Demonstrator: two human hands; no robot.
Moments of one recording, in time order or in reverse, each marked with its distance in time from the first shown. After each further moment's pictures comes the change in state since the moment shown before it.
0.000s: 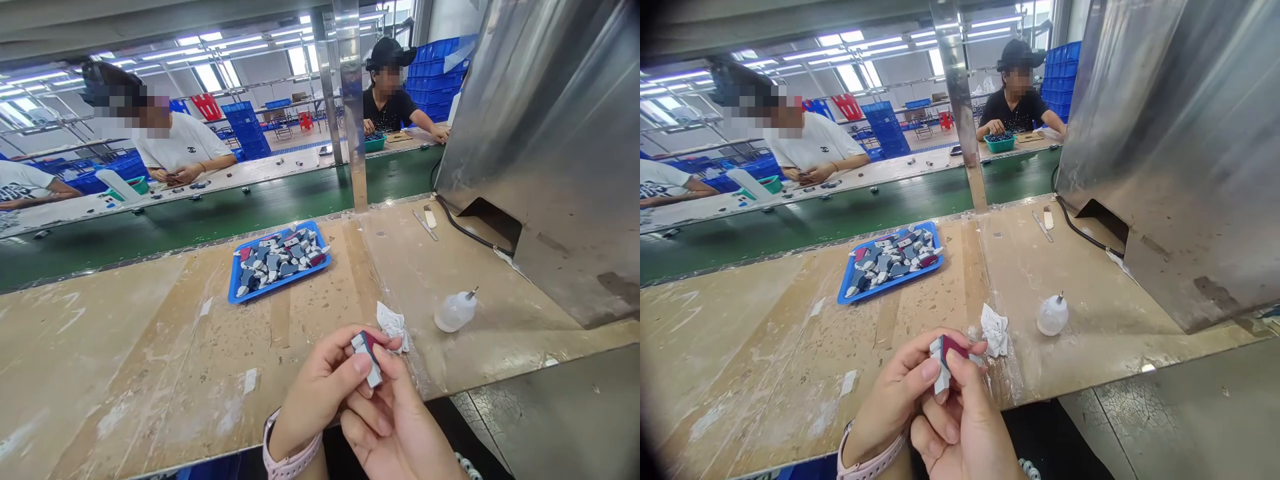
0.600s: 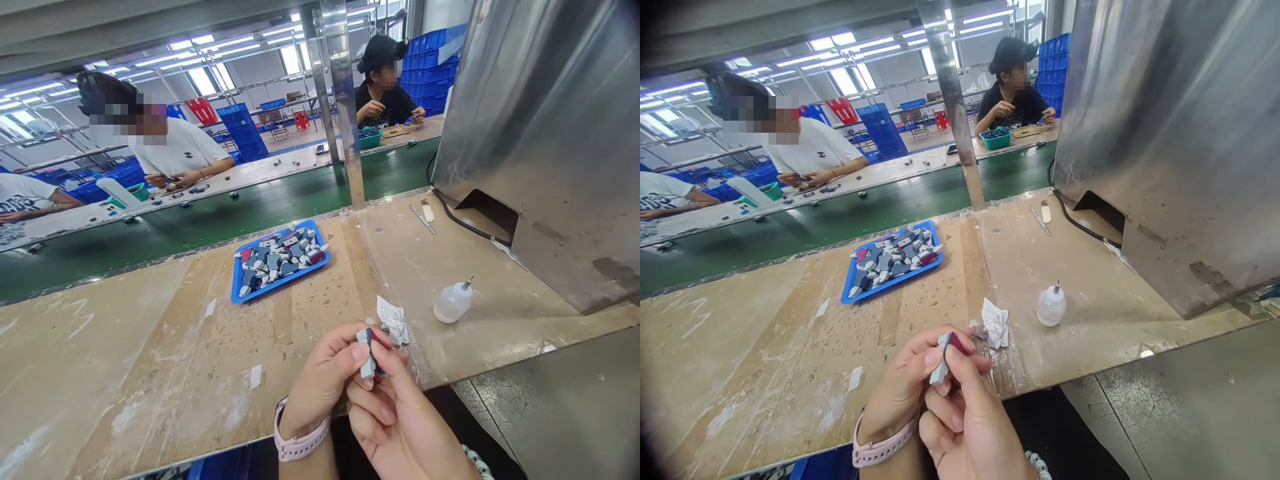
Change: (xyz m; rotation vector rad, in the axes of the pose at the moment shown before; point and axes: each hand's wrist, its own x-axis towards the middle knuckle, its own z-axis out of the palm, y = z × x) left_hand 0.002 0.000 0.006 -0.099 0.042 -0.100; right_hand -0.009 0.000 0.007 0.031 0.164 -0.007
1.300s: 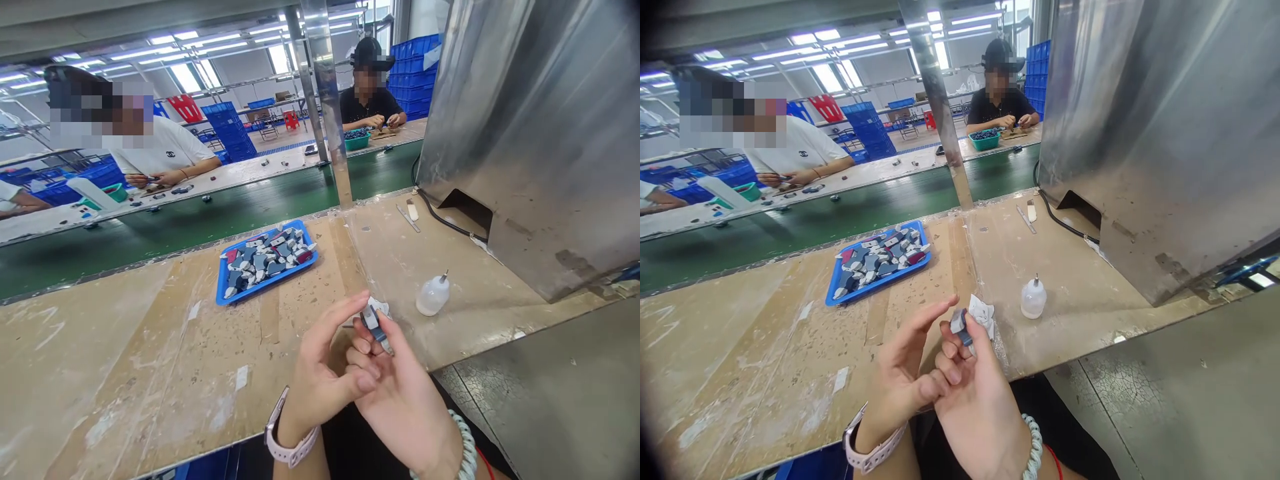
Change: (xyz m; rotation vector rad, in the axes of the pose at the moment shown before) left_hand 0.012 -0.009 -0.002 0.525 0.071 0.711; right_hand 0.006 -0.022 -0.008 0.226 -0.068 0.008
